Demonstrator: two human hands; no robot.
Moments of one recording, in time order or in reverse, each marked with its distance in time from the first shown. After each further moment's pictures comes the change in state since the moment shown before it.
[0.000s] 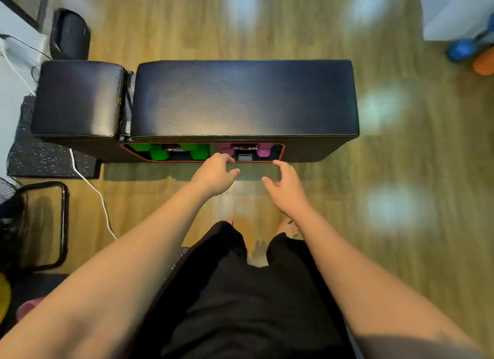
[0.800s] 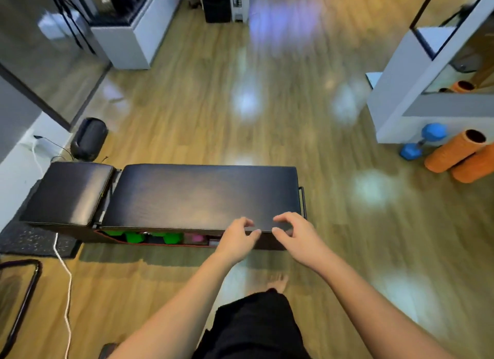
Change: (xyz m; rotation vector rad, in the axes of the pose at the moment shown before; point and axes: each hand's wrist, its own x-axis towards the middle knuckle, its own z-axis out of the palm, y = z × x) left_hand 0.038 0.268 0.034 -0.349 0.108 0.004; right_hand 0.044 0.003 -0.294 -0.148 -0.063 -0.270
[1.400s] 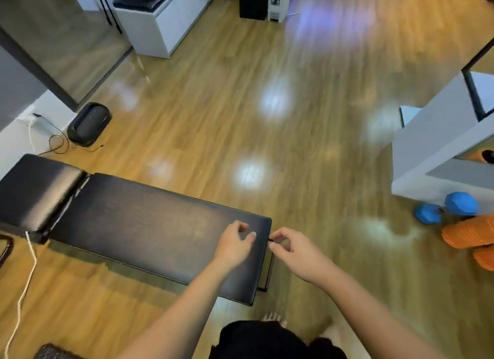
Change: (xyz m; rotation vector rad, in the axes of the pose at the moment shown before) left_hand 0.210 0.184 0.060 -0.255 0.223 -0.181; right_hand 0.227 0.081 -0.207 -0.106 -0.322 -0.075
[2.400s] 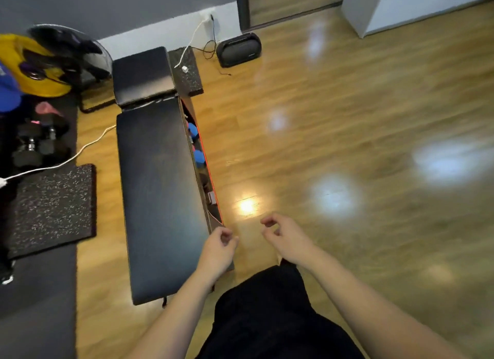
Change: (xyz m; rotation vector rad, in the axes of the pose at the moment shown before) left_hand 0.224 0.183 0.055 -0.578 0.732 -0.687; right_hand 0.404 -0.045 -0.213 -0.451 -0.759 -0.466
